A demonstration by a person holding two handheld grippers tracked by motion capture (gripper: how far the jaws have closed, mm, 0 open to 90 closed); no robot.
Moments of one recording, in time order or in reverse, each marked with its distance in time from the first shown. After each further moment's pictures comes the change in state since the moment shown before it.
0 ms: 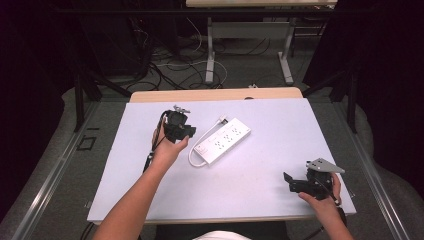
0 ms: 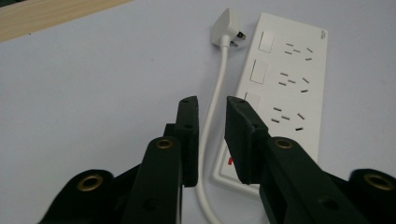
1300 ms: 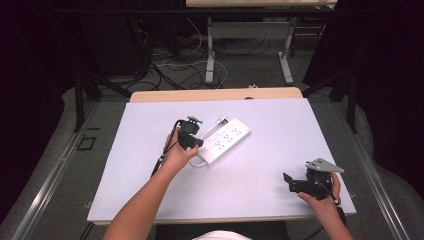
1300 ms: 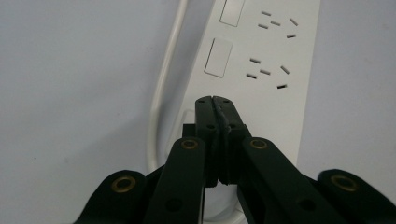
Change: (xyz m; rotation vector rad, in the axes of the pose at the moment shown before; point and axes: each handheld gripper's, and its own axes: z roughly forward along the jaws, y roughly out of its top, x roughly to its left) left arm -0.022 -0.014 0.040 0.180 -0.072 -0.009; right arm 0.000 -0.001 0.001 0.019 0.002 0.013
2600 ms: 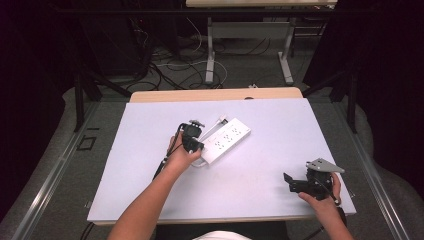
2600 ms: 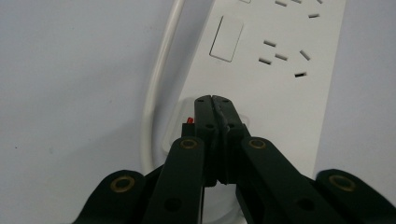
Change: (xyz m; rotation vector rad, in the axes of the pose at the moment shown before) left arm -0.004 -0.005 0.013 0.031 0.048 -0.006; right arm -0.001 0.000 0.000 -0.005 0.005 -0.004
